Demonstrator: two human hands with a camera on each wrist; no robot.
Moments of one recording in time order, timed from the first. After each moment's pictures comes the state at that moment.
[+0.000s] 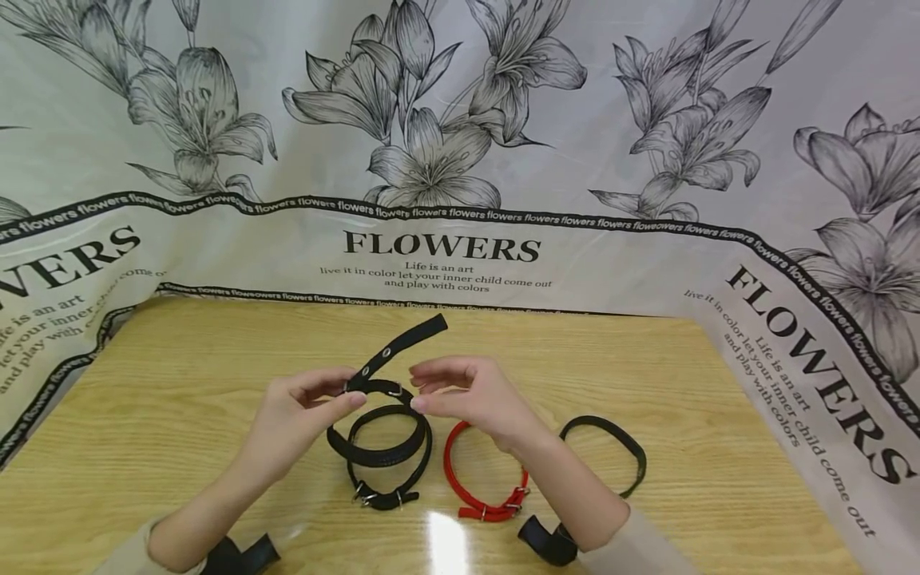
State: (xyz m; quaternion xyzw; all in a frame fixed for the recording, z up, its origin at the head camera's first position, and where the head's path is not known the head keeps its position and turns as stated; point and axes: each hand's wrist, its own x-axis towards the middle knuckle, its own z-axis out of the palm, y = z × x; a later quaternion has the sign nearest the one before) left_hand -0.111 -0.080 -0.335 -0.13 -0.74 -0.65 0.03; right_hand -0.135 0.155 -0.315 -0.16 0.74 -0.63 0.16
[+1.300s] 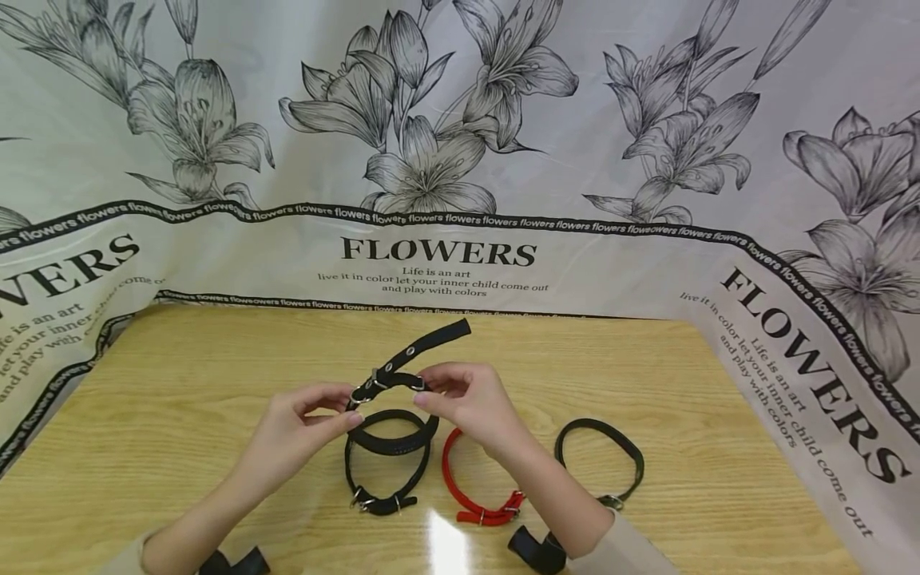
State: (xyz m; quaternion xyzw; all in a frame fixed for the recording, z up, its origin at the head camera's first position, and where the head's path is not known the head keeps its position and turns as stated) left_hand -0.108 -0.083 -0.348 -0.13 -0.77 -0.63 0.02; right_hand -0.133 0.147 -0.328 -0.11 0.81 -0.57 0.07
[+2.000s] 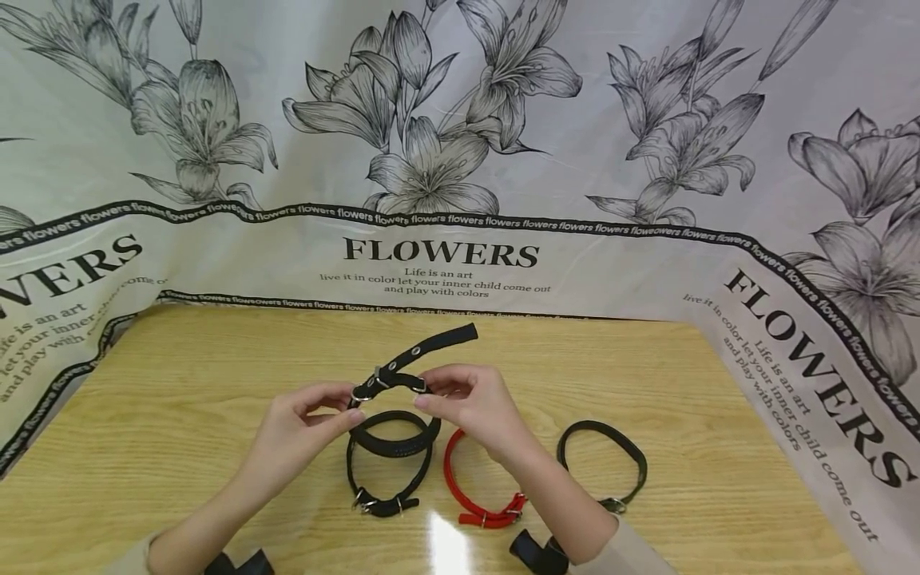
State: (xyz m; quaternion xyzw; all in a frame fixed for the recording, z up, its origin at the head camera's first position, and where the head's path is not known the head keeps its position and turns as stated) left_hand -0.108 -0.082 -0.349 -0.12 -0.75 -0.65 0.03; right_hand -0.130 0.148 -0.325 -0.11 0.80 -0.59 0.07
